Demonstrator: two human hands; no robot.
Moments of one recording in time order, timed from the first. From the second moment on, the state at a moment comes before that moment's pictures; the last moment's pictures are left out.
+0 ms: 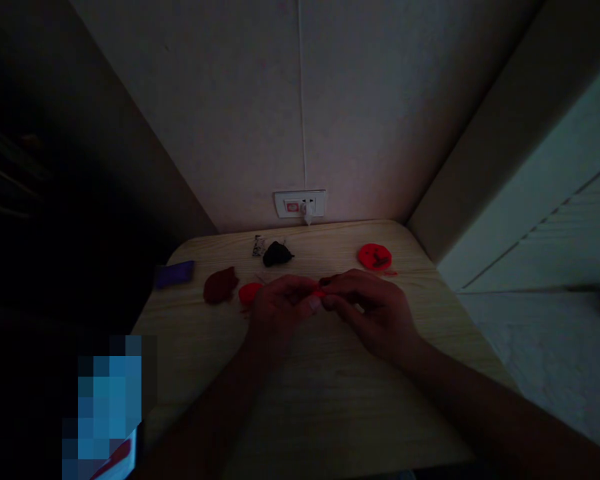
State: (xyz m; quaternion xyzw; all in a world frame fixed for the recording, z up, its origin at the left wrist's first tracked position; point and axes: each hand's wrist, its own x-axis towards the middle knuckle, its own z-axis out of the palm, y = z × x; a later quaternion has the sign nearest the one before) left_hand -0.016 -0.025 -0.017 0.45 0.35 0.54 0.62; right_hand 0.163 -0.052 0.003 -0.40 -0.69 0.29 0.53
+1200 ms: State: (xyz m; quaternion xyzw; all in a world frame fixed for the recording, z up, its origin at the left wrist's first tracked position) left_hand -0.014 -0.029 -0.008 0.49 0.41 0.52 0.56; right_hand 0.160 -0.050 0.001 -0.40 -0.60 0.41 0.56
